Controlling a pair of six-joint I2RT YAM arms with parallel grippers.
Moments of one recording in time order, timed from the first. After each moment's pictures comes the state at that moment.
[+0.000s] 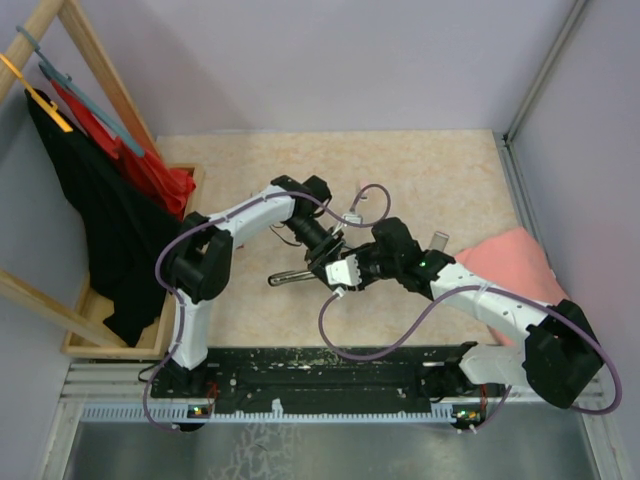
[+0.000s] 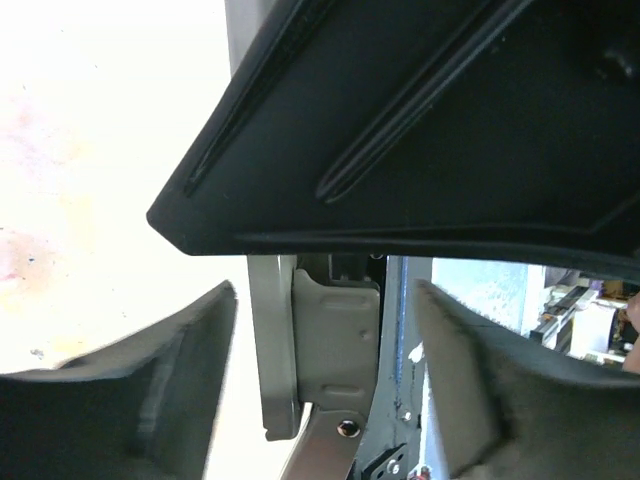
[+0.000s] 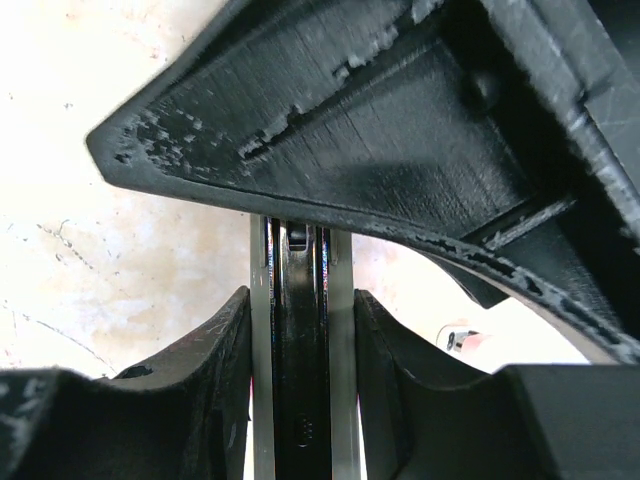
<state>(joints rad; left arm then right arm) -0.66 2.09 1.68 -1.17 1.01 0.60 0.71 1.21 0.75 -0.26 -0.37 -1.20</state>
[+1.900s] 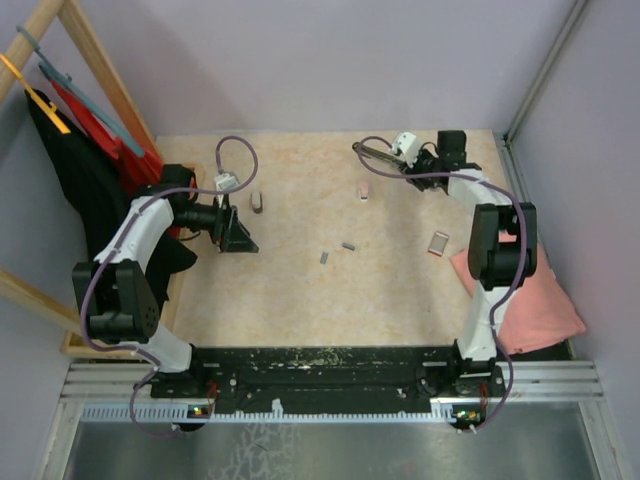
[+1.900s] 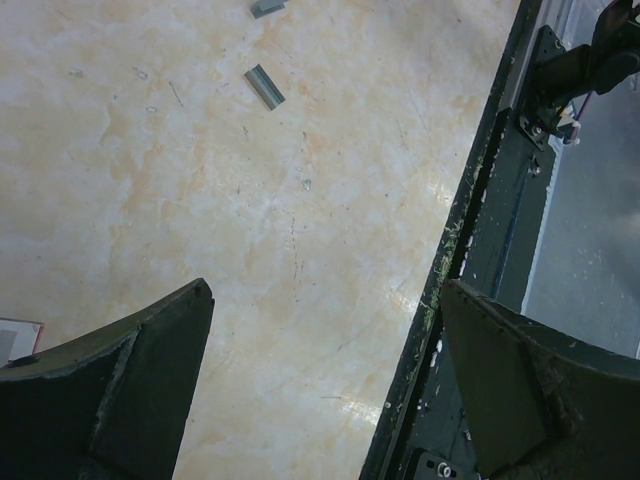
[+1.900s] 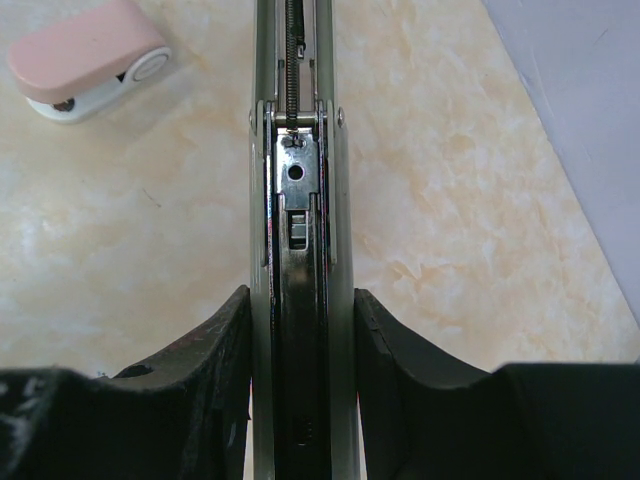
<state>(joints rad) 0.00 1.58 1.24 -0.98 1.06 0.67 0.05 1.94 1.43 -0.19 -0.42 -0.87</state>
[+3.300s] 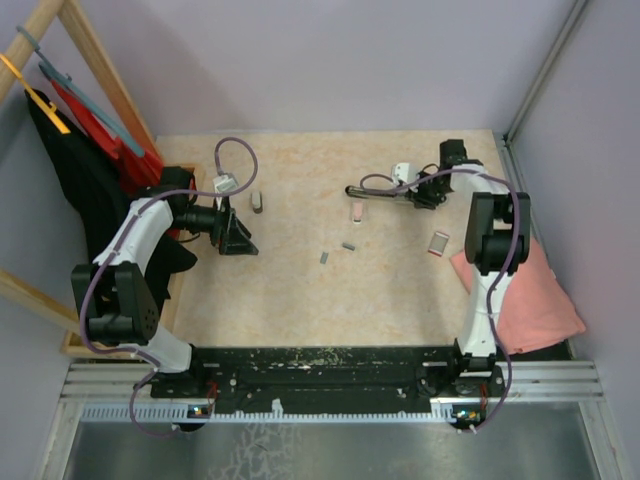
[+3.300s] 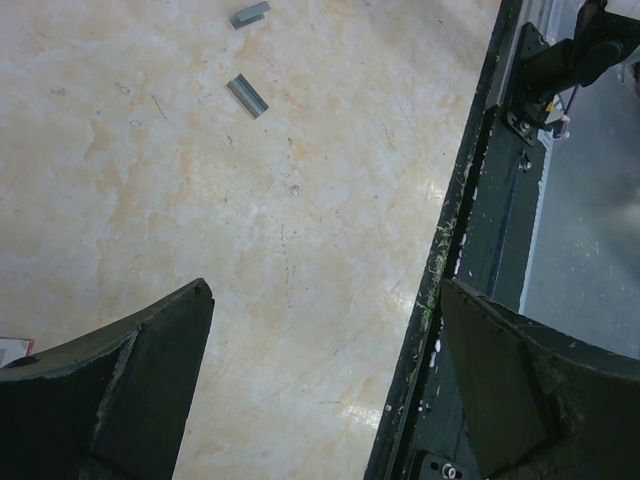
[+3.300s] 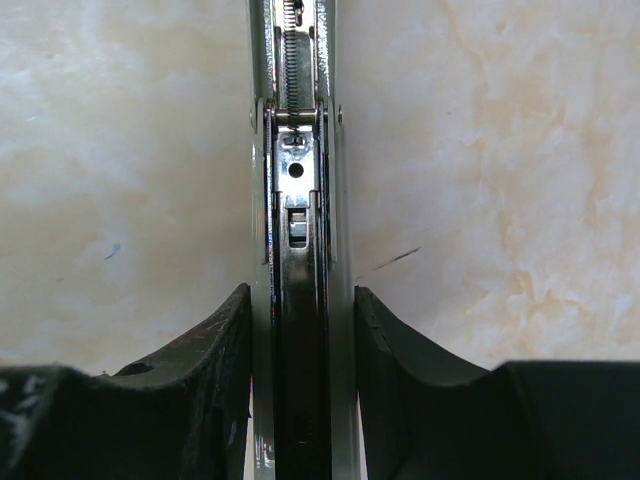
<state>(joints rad) 0.01 1.57 1.23 -1.00 1.10 0.73 -0.01 2.11 1.57 -0.60 -0.50 -1.39</state>
